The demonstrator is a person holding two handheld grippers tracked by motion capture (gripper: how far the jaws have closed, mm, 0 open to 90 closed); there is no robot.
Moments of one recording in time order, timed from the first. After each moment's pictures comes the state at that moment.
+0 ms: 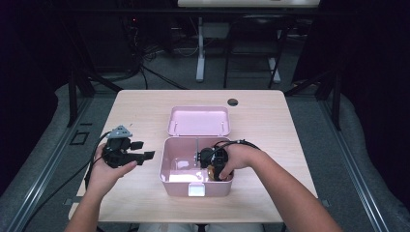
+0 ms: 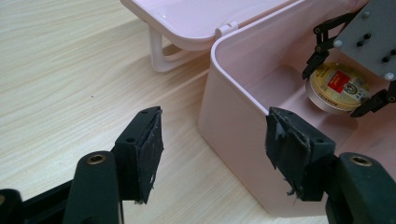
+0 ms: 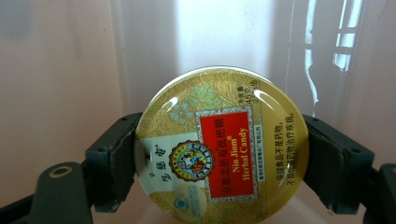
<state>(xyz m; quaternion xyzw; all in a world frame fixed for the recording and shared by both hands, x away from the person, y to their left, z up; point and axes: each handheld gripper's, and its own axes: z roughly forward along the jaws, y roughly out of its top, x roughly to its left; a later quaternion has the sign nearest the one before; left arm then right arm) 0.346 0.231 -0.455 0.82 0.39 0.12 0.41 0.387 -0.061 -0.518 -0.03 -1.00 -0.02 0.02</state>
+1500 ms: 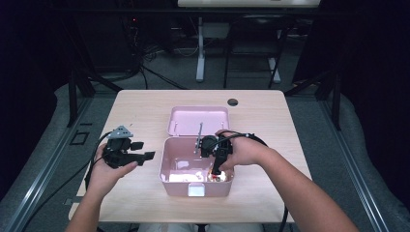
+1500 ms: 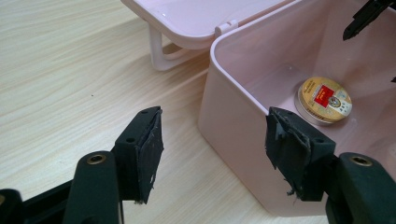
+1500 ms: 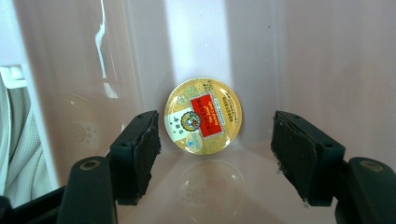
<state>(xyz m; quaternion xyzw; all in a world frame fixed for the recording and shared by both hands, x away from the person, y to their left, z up) 0.345 0.230 -0.455 0.82 0.39 0.12 0.40 0.374 -0.069 -0.449 -0.08 -0.99 -0.08 -0.03</state>
